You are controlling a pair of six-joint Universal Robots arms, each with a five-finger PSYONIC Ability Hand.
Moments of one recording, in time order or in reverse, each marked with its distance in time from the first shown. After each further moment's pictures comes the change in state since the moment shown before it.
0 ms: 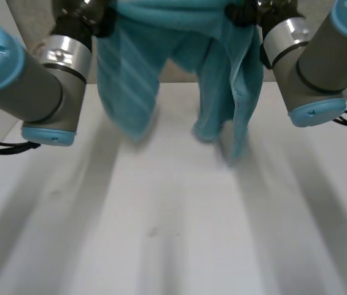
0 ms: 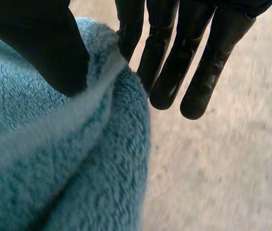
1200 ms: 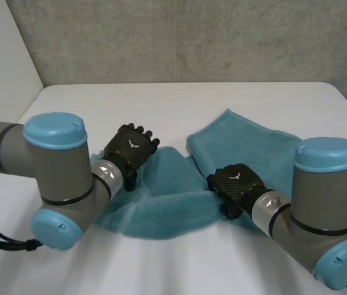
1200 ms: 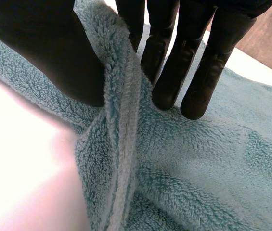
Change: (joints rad) left arm -0.091 -0.082 -0.329 -0.468 0.022 0.361; right arm 0.044 -0.206 0.980 0.149 -0.131 -0.366; left_hand -0.892 -0.990 -0.969 -0.985 -0.911; right_hand 0.000 0.000 0.009 0.001 0.038
